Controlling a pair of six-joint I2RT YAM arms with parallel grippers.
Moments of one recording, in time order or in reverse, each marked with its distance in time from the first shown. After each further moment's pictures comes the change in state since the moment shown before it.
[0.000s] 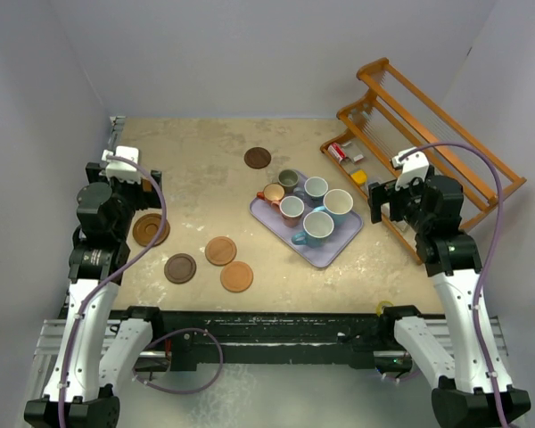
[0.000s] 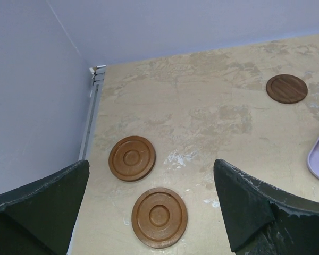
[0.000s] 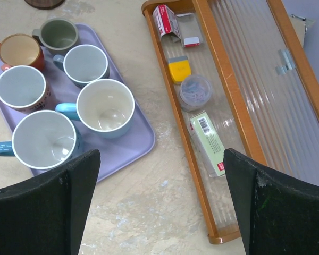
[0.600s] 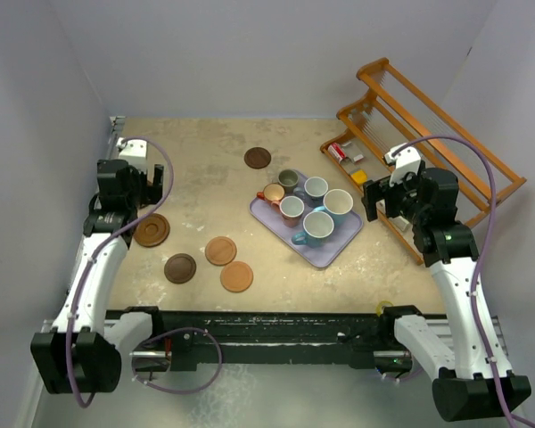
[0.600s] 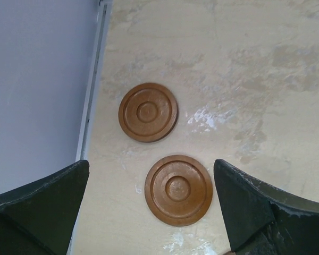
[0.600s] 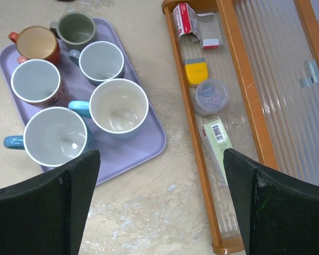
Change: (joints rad) left arm 0.040 0.273 0.009 -0.005 -0.127 0.011; right arm 0.002 0.076 0.026 -0.002 -0.064 -0.026
